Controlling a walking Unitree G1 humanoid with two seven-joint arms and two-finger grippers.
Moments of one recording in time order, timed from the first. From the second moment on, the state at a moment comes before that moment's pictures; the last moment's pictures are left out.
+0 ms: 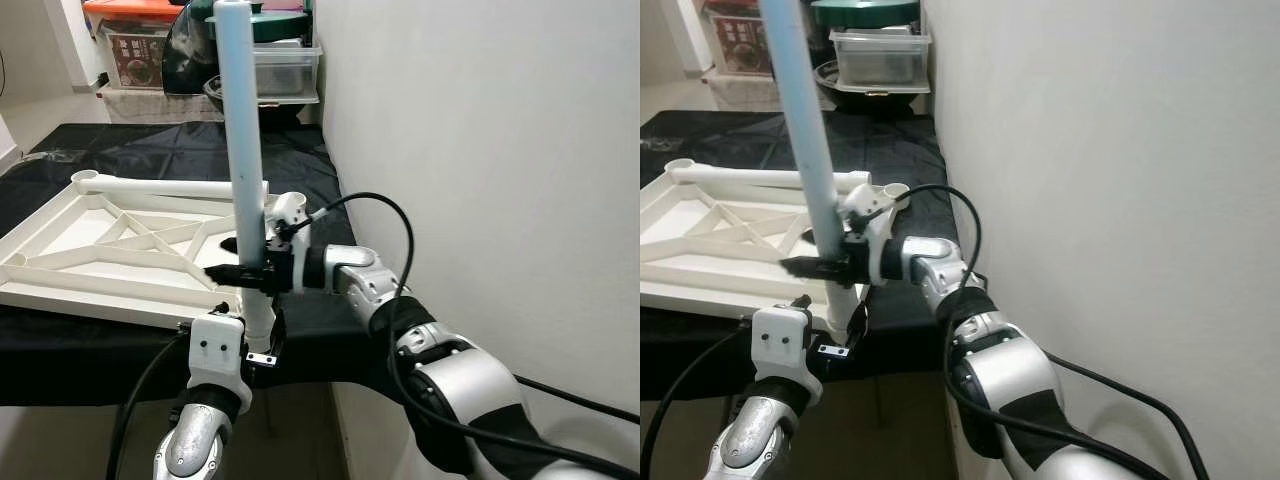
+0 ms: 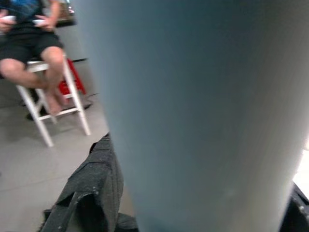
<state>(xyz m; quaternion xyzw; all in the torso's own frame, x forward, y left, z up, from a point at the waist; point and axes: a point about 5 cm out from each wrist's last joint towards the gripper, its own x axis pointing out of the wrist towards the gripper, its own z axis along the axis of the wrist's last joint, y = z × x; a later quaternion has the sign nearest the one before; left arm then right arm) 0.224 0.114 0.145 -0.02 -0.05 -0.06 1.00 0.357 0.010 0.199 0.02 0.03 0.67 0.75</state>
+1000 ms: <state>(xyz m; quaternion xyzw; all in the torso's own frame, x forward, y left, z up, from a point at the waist) 0.223 0.112 0.144 -0.02 -0.05 -0.07 1.00 0.394 -0.032 0.186 0.13 0.04 0.01 0.99</state>
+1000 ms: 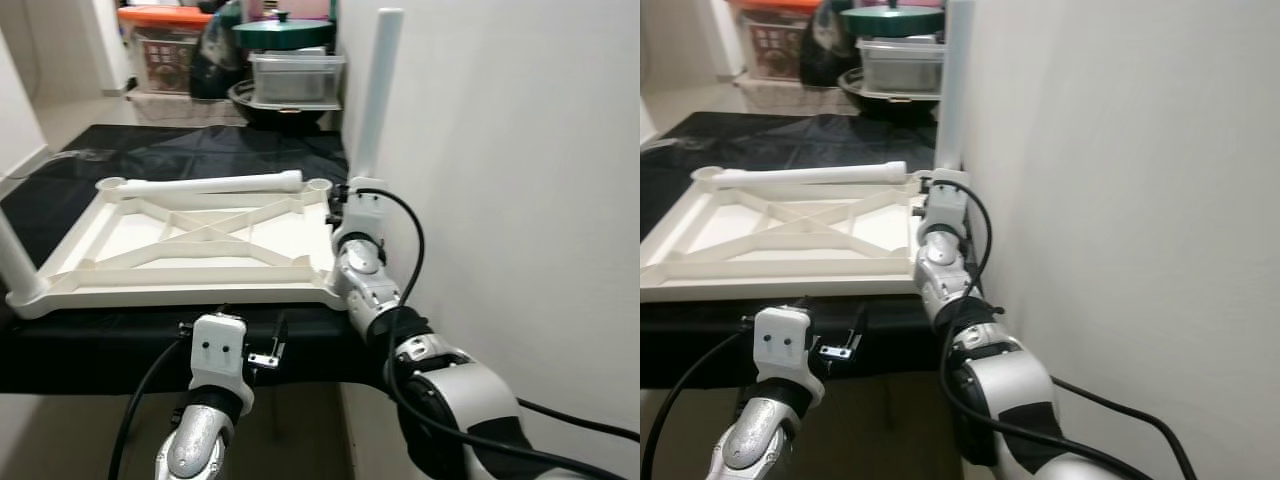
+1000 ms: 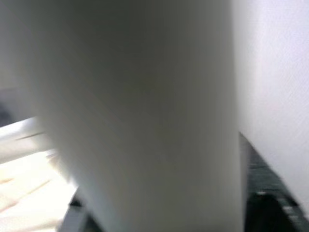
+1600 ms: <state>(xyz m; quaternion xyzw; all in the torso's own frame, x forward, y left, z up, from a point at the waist) 0.224 0.111 0.145 -0.02 -0.05 -0.07 1.00 0.383 -0.024 0.199 0.12 0.02 0.49 0.86</state>
